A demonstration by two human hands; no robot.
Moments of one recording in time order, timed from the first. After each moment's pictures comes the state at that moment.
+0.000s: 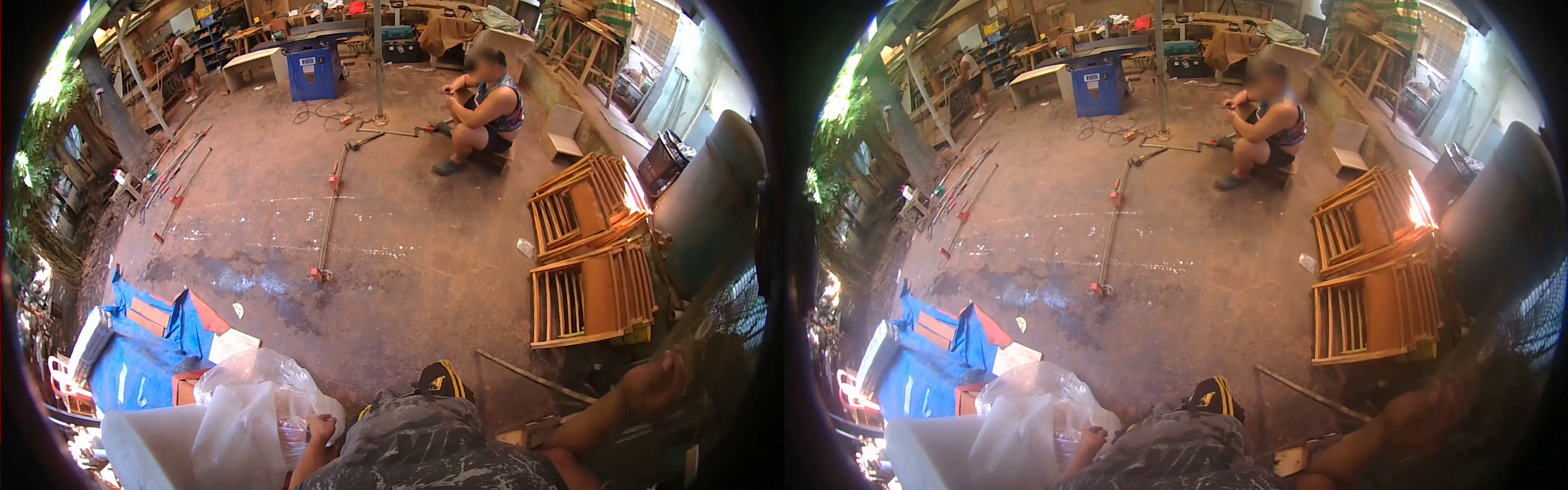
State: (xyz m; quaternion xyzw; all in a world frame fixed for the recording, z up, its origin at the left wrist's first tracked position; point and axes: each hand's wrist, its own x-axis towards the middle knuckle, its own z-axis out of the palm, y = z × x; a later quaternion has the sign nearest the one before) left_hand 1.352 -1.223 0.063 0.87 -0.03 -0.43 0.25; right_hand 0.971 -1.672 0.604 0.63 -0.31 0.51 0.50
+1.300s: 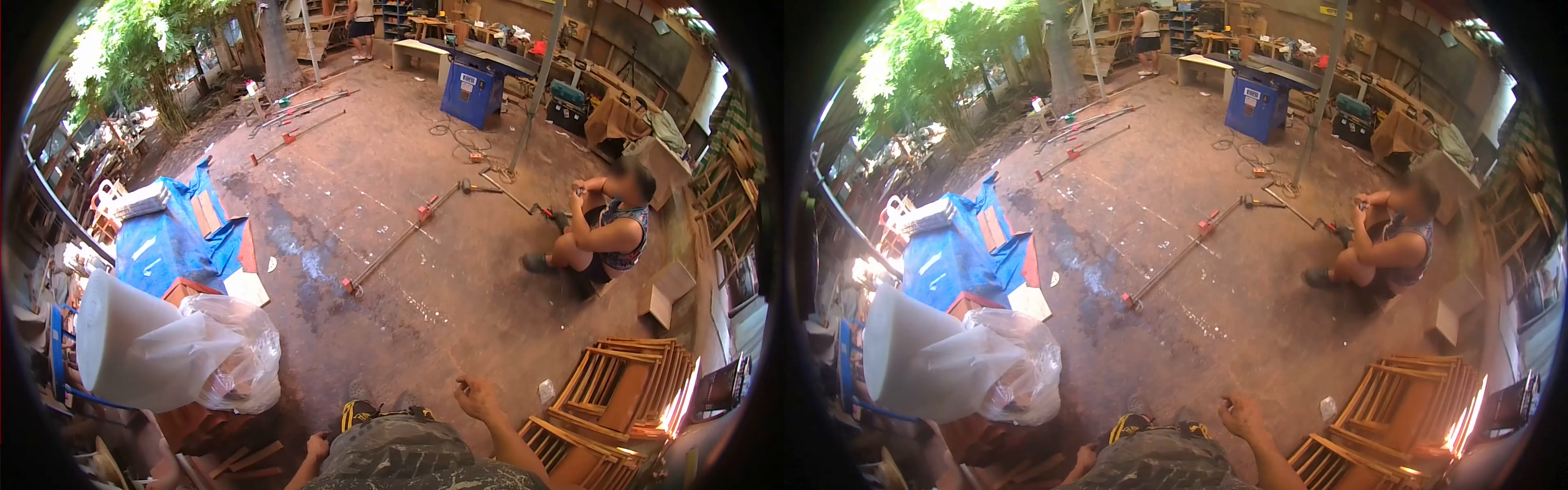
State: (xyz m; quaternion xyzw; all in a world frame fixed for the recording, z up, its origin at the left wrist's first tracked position) left_hand 1.183 -1.615 0.174 0.88 0.20 -0.29 0.31; right_hand 1.231 -2.067 0.347 0.91 -0.14 -0.11 -0.37
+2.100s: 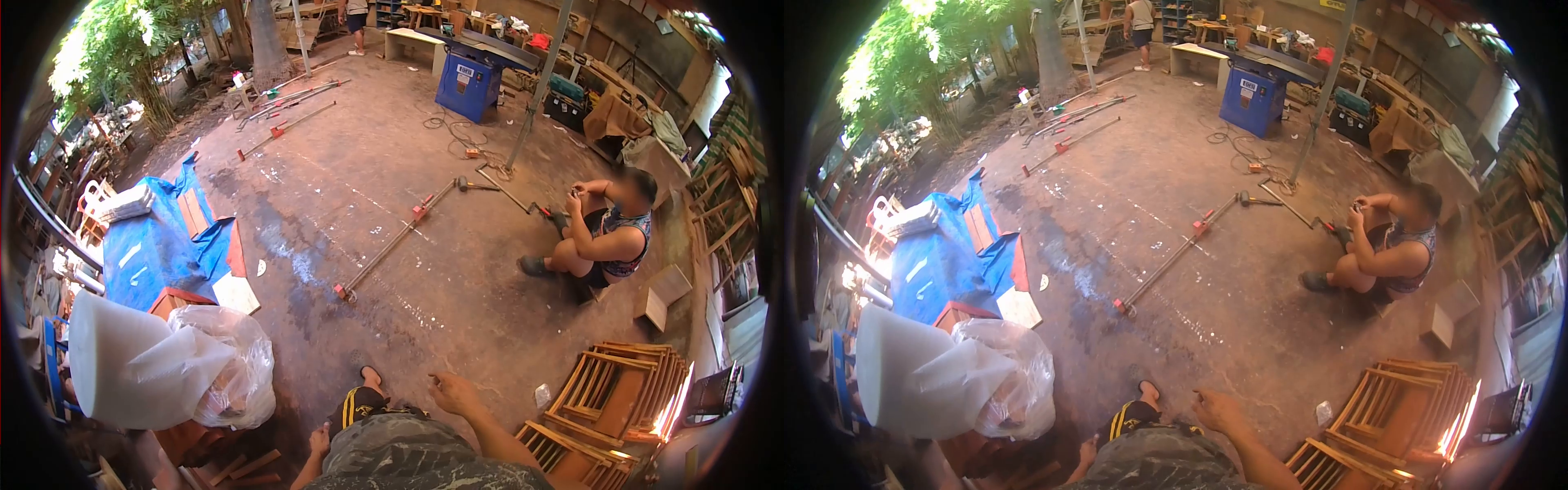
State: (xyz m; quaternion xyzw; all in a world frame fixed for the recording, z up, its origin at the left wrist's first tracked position) left_hand 1.279 -1.640 0.139 0.88 0.24 -0.26 0.33; right_hand 1.351 -2.044 0.341 0.92 -0.09 -0.16 -0.35
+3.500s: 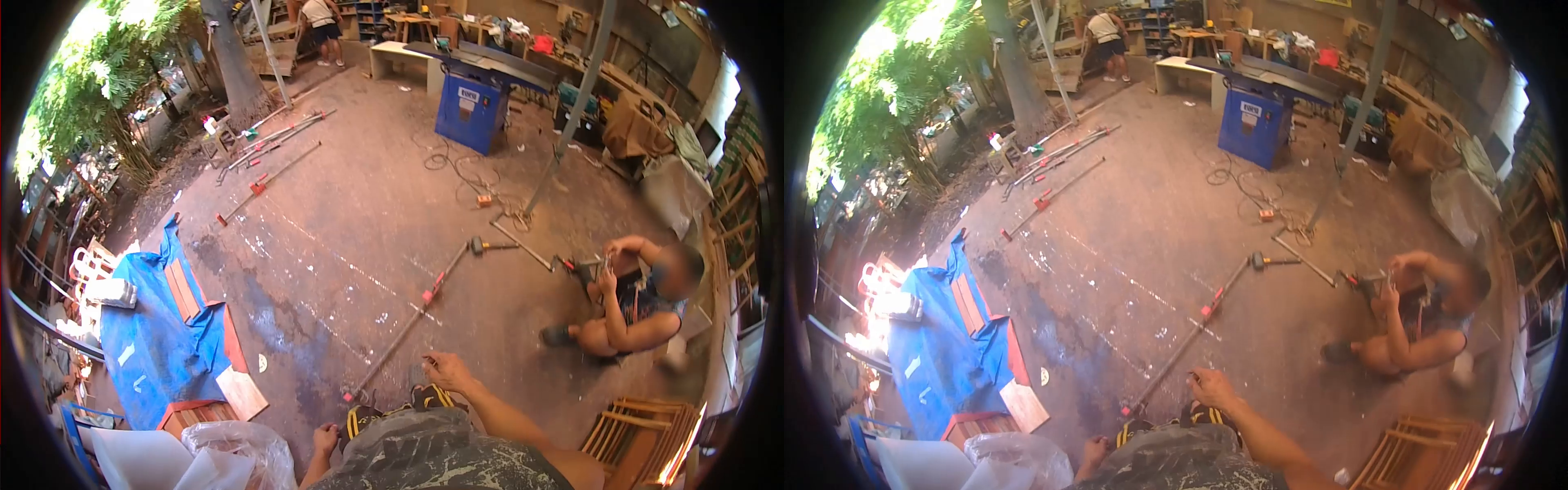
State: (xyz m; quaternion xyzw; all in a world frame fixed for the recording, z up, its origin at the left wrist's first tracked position) left_hand 1.880 -1.790 0.162 0.87 0.24 -0.24 0.37; right_hand 1.959 -2.207 0.302 0.90 0.00 -0.09 -0.43
